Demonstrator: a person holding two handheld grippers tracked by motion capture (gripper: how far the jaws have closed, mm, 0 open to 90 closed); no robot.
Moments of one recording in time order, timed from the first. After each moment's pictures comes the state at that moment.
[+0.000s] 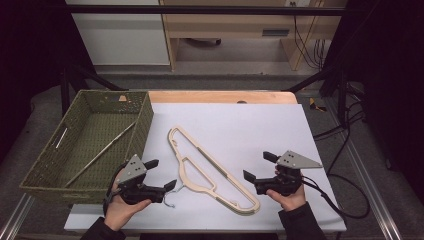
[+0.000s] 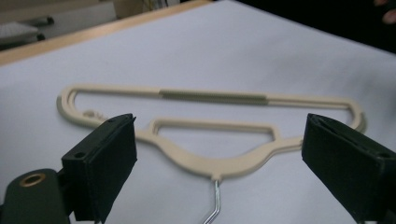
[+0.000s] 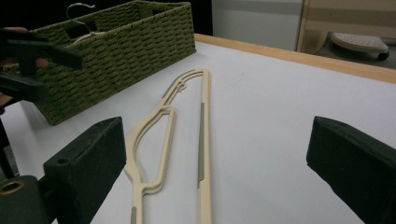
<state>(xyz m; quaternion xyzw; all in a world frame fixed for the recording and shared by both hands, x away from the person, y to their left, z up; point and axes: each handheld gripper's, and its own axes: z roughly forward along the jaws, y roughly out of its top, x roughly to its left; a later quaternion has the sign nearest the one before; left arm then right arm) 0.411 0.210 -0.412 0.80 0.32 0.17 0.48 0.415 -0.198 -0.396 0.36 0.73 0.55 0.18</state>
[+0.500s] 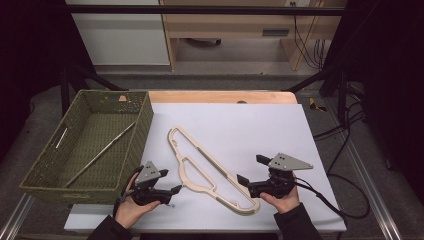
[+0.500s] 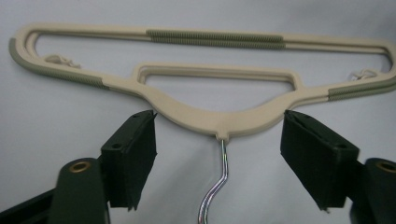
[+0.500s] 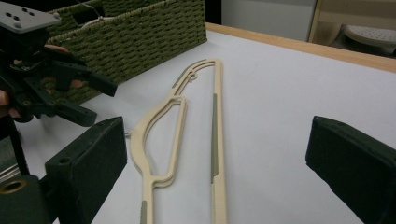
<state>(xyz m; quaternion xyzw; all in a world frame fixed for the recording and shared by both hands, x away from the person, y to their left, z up) 0.424 0.196 -0.452 0.83 0.32 0.14 0.43 0.414 -0.182 -0.403 0.34 0.75 0.54 0.17</state>
